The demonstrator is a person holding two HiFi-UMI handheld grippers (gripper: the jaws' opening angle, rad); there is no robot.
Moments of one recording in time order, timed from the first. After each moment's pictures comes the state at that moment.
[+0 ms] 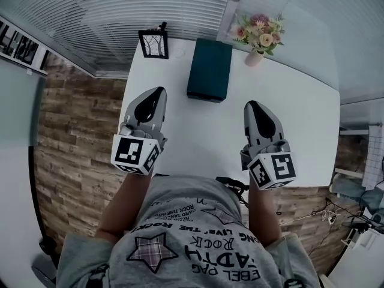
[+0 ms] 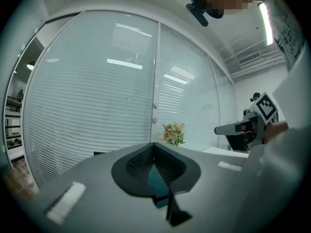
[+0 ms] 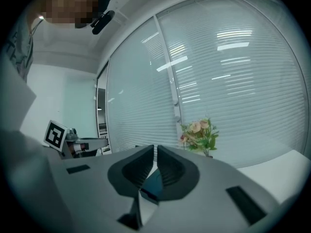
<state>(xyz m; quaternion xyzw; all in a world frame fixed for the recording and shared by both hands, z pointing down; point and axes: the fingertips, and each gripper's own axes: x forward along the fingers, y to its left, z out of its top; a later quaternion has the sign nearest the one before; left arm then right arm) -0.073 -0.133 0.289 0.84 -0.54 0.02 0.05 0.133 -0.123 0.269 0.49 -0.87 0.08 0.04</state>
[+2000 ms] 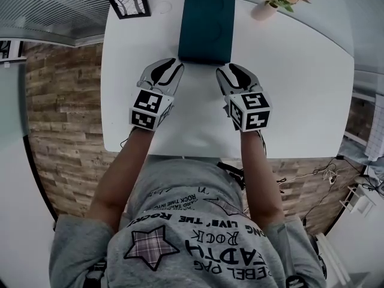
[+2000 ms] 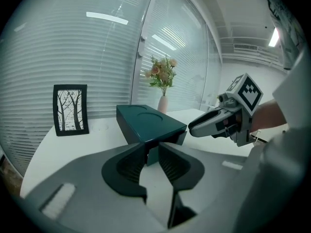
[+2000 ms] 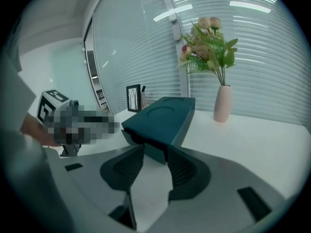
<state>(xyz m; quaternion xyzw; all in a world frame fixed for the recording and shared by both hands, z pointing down) -0.013 -0.171 0.505 0.88 -0.40 0.20 0.16 0.104 -0.168 0.503 0.43 -0.83 0.22 0.26</state>
